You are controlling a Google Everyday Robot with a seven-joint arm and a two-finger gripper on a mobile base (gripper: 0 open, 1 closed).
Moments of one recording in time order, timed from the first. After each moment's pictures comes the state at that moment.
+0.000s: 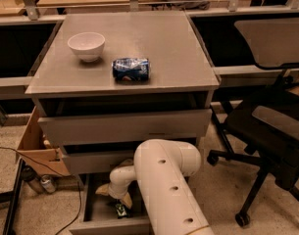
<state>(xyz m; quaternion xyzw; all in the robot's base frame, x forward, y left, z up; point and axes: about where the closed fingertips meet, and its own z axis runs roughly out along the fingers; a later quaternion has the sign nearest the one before) 0.580 0.175 0.159 -0.97 0.16 0.05 0.15</state>
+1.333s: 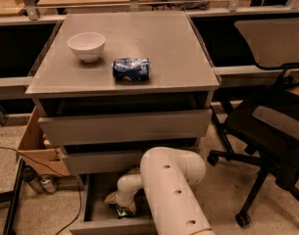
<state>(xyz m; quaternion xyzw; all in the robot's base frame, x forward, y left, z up) 0.555 0.151 0.111 -0.97 0.18 0.07 0.15</state>
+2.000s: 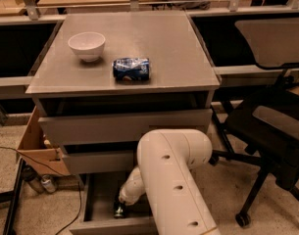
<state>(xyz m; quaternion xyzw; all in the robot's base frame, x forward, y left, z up) 0.570 0.116 0.173 -0.97 0.15 -0.02 0.16</state>
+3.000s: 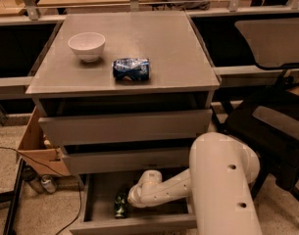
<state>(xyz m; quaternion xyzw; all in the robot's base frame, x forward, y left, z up) 0.547 0.074 0.226 -0.95 0.24 -0.05 0.20</state>
